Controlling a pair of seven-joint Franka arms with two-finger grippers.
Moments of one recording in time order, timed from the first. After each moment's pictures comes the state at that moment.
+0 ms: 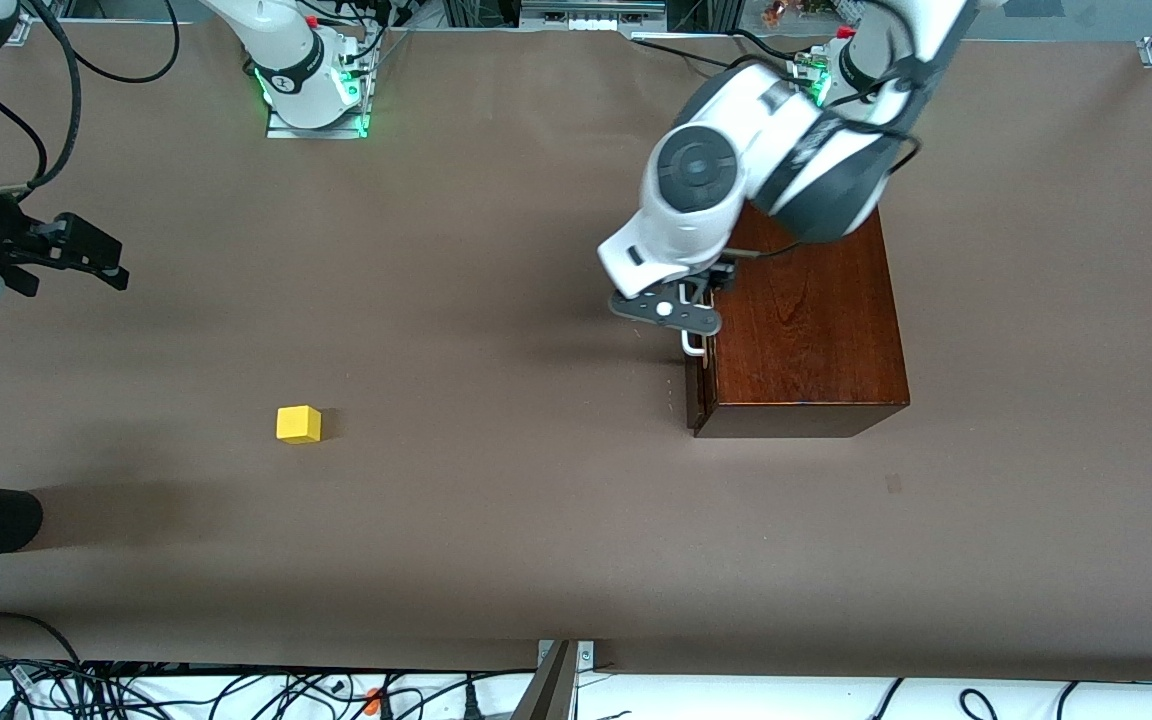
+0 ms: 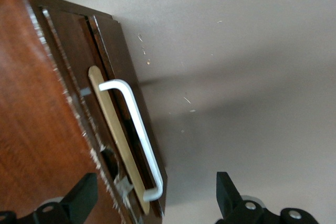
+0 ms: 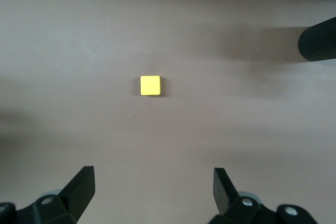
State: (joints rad) left arm -0.44 0.48 -0.28 -1.46 0.10 1.71 -0.47; right arm 0.11 0.11 -0.08 -1.50 0.03 1.65 -0.05
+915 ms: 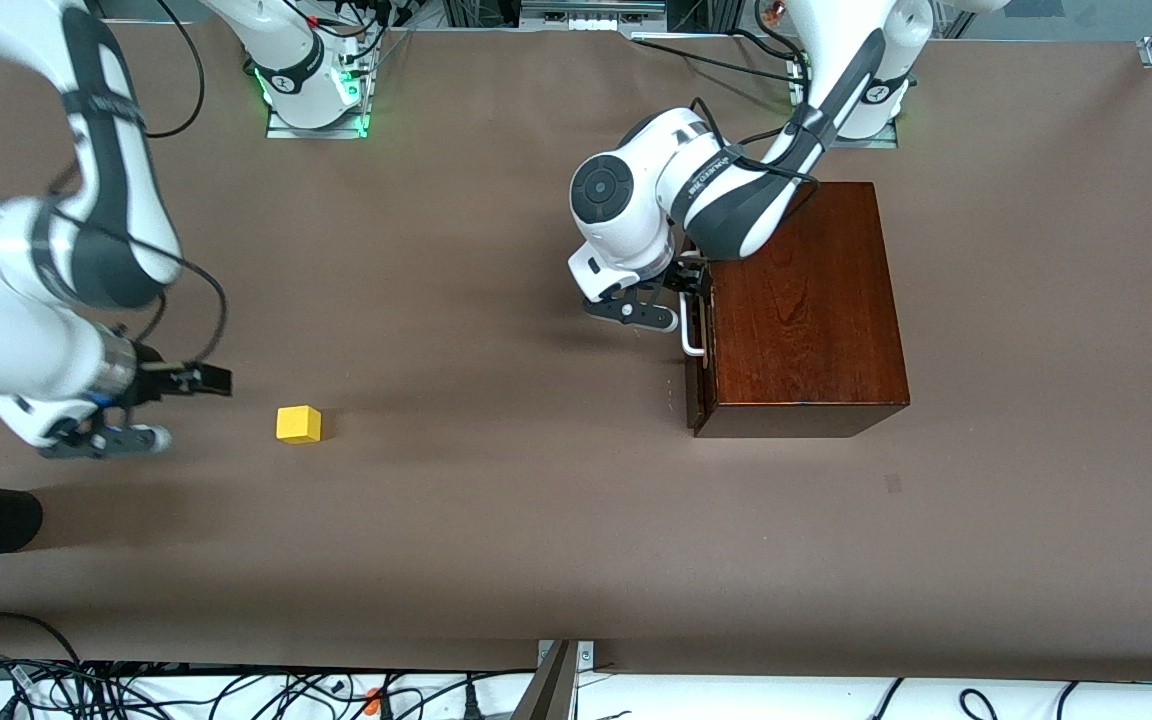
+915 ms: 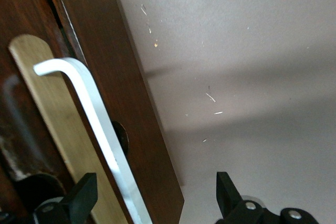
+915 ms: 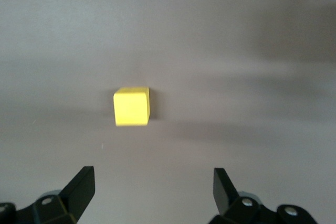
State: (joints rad) left arm -0.52 0.54 -0.28 -1.61 0.26 1.81 -0.62; right arm 0.11 0.50 -0.08 -1.53 0.03 1.94 -0.05
